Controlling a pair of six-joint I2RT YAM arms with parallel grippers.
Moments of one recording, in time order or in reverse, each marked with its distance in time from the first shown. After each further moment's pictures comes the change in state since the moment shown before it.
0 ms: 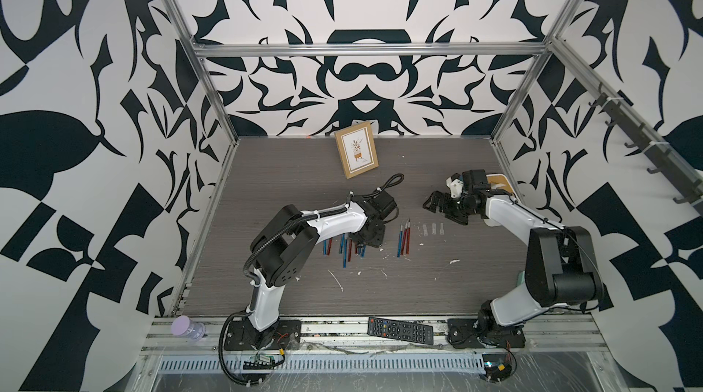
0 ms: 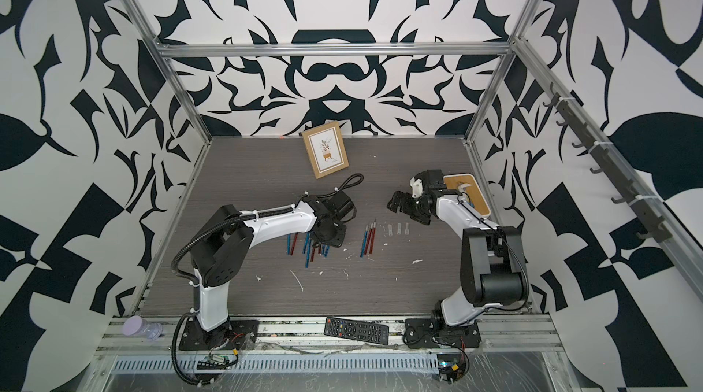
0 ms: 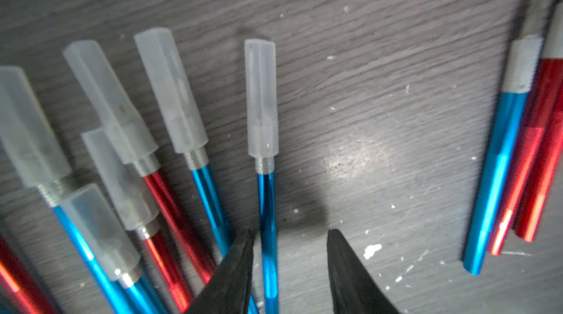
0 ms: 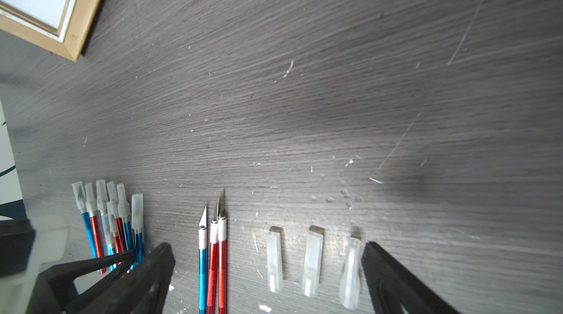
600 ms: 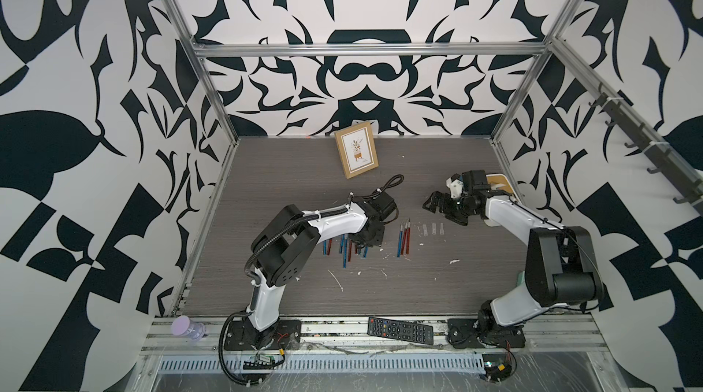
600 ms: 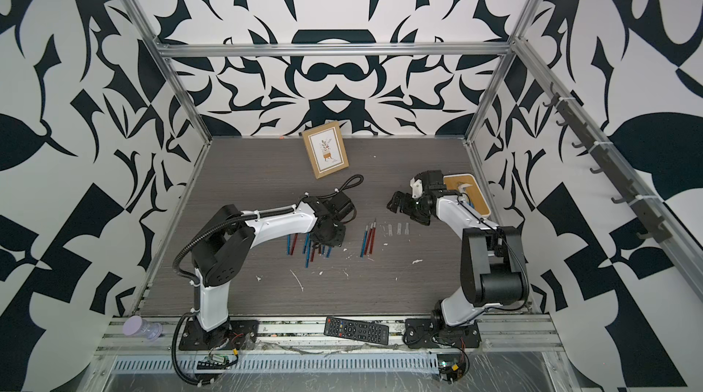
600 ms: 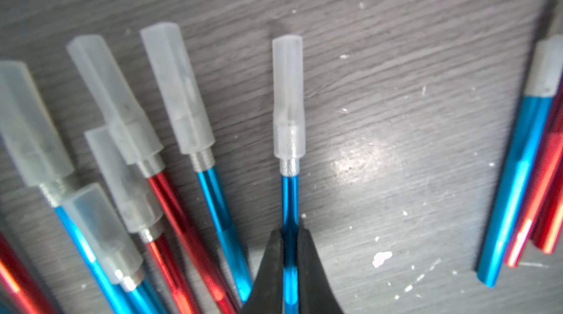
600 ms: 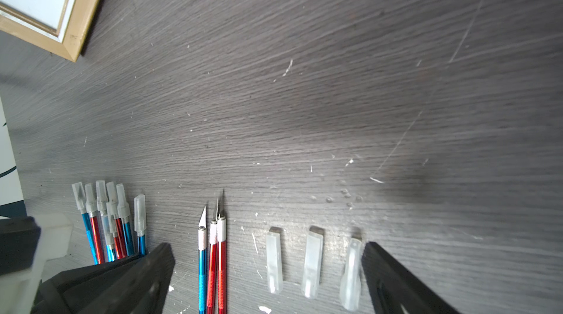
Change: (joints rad) left arm -0.003 0.002 -0.008 0.005 -0.014 -0.011; right arm 0.000 0.000 -0.008 0.008 0.000 0.004
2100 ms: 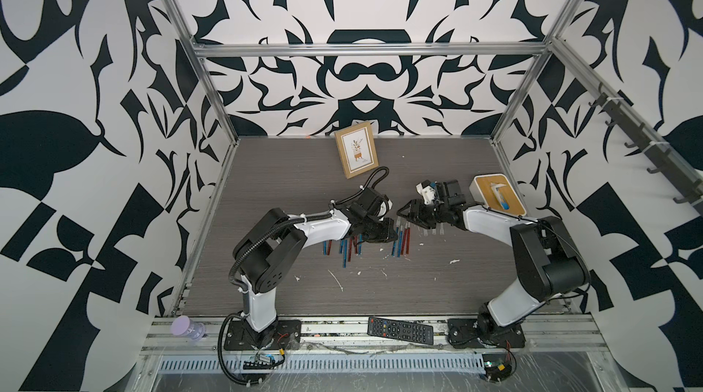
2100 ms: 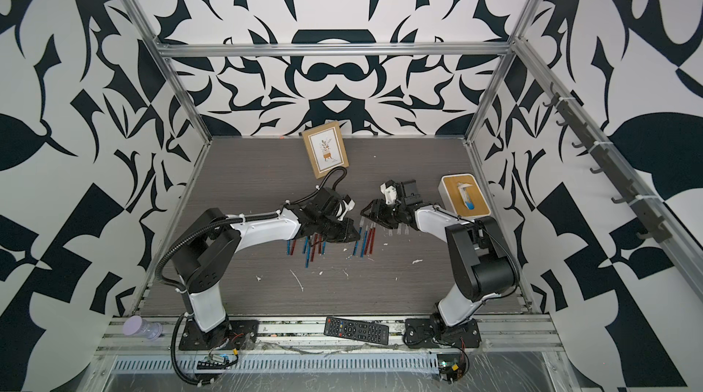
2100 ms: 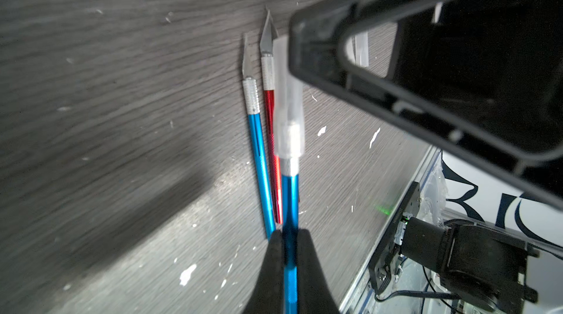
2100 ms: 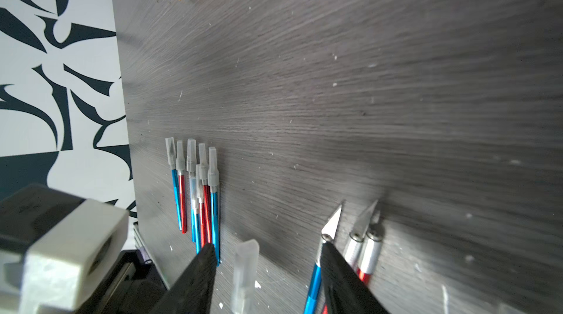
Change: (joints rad) left arm 0.066 -0.120 -0.232 0.579 0.539 -0.120; right arm 0.216 0.076 -0.135 0.400 -0.231 0.271
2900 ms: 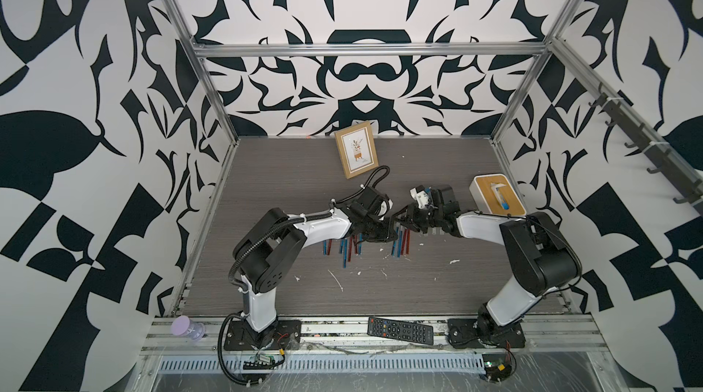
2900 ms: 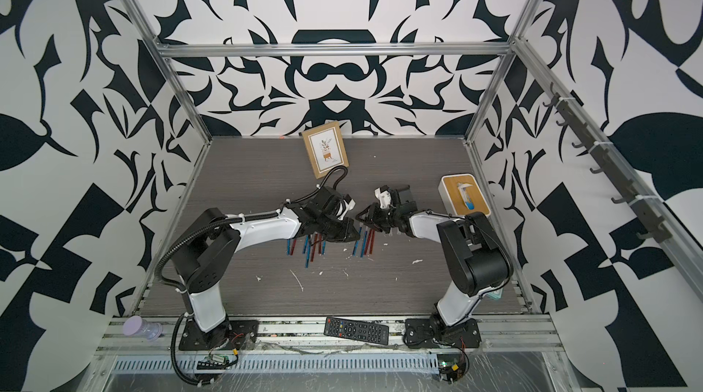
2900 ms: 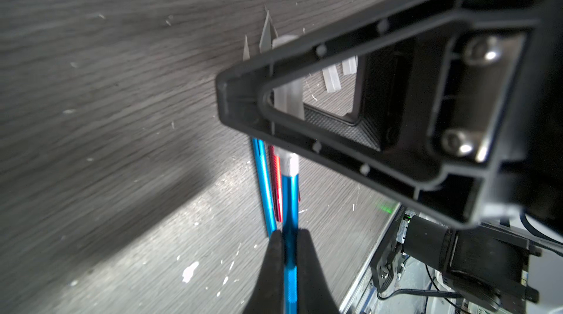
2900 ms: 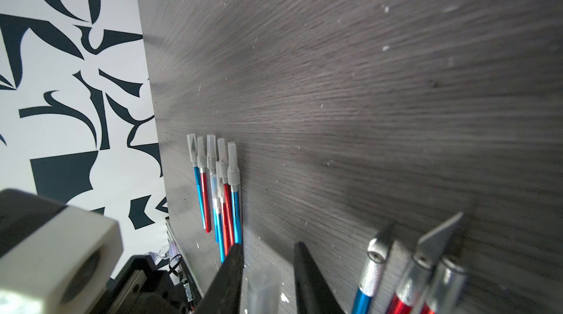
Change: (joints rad) left arm 0.000 0.001 0.018 -0.030 -0.005 0.019; right arm 0.049 0.033 -0.063 0.190 -0.050 0.143
